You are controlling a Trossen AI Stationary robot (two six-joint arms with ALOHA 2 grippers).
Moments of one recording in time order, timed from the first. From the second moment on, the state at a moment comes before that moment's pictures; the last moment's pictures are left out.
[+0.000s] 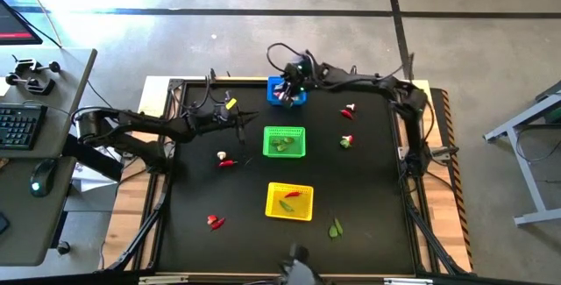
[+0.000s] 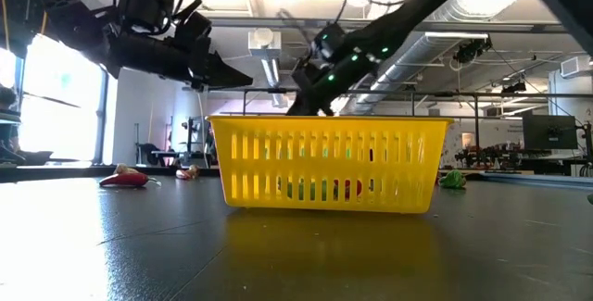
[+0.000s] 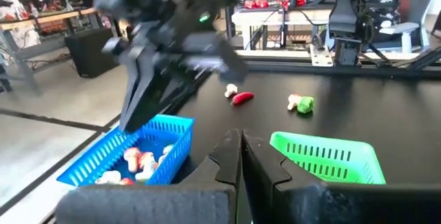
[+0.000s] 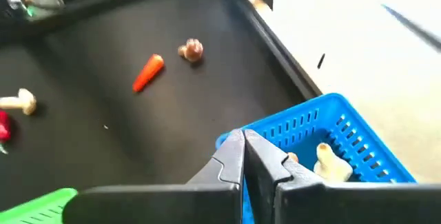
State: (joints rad) left arm 0.41 1.33 0.37 0.83 0.08 0.11; right arm -0.57 2.01 1.46 -0.07 -0.26 -0.05
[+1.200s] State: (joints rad) left arm 0.41 1.33 0.37 0.75 0.08 0.10; right arm -0.56 1.21 0.30 0.09 0.27 0.64
